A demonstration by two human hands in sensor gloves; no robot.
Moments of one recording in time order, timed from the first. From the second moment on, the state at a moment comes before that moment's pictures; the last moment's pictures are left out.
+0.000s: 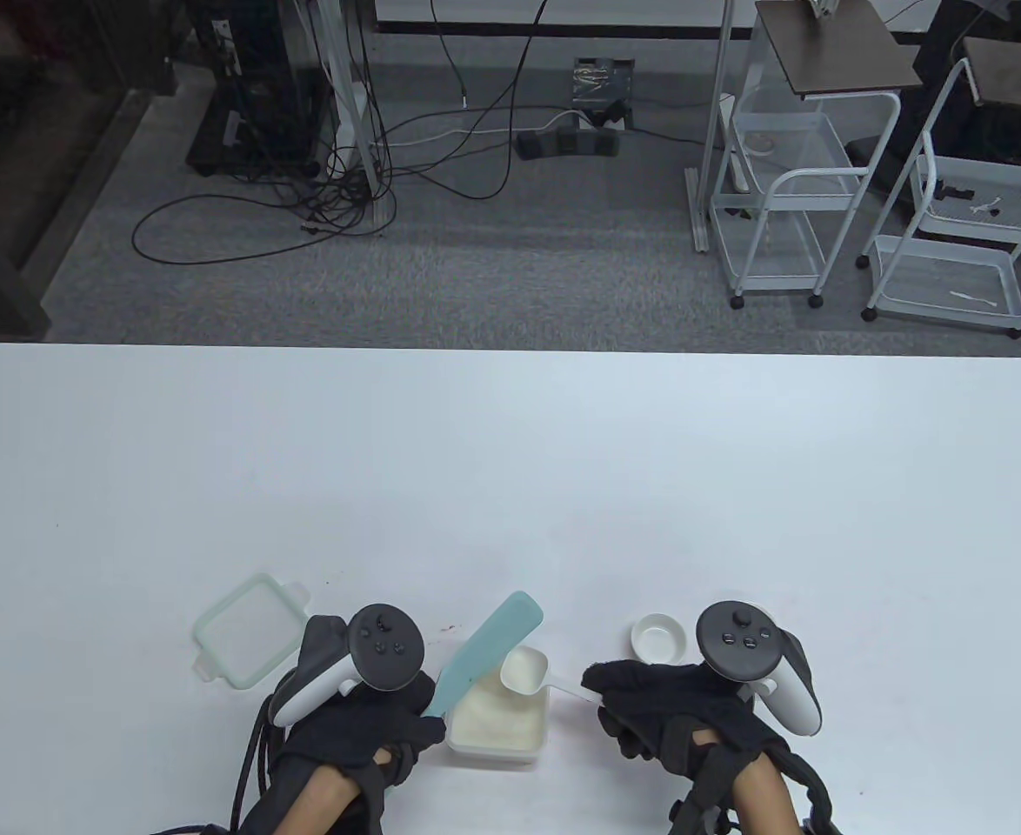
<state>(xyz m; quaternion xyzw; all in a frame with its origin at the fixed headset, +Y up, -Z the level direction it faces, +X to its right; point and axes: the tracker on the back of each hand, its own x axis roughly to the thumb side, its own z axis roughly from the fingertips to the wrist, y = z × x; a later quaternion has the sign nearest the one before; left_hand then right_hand) -0.159 -0.685 -0.229 -0.32 -0.10 0.18 0.93 0.156 -0.701 -0.232 0.14 0.28 0.81 0.50</state>
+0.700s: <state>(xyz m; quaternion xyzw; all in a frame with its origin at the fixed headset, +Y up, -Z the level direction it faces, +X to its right) -0.143 -0.679 -0.219 -0.28 -0.08 0.01 0.96 0.155 -0.702 -0.231 0.15 0.29 0.81 0.50</state>
